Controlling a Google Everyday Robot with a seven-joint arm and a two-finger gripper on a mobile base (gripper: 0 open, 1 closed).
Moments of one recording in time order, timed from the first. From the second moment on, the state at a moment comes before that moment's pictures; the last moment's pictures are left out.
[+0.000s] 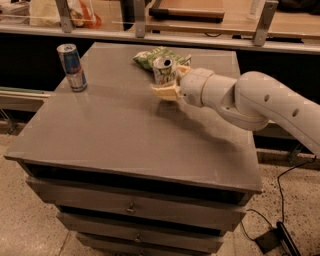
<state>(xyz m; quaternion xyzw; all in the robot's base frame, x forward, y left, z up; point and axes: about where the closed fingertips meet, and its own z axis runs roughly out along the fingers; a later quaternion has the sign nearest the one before) 0.666 -0.026 0.884 -0.40 0.65 0.18 0.62</state>
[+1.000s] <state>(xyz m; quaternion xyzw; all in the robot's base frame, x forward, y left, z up) 0.724 -0.087 0.877 -0.29 0.69 0.12 0.65</state>
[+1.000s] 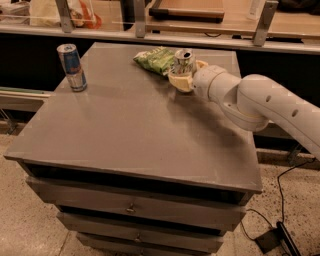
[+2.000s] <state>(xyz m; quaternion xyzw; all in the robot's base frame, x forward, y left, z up) 0.731 -0.078 0.865 -0.25 0.72 0.14 0.63</state>
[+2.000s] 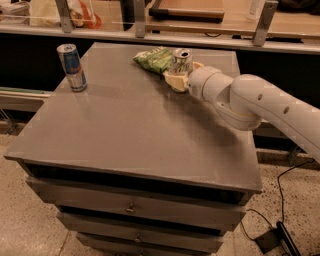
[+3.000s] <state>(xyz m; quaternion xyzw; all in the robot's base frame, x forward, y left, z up) 0.727 -0.080 0.868 -0.26 0.72 0.14 0.63</state>
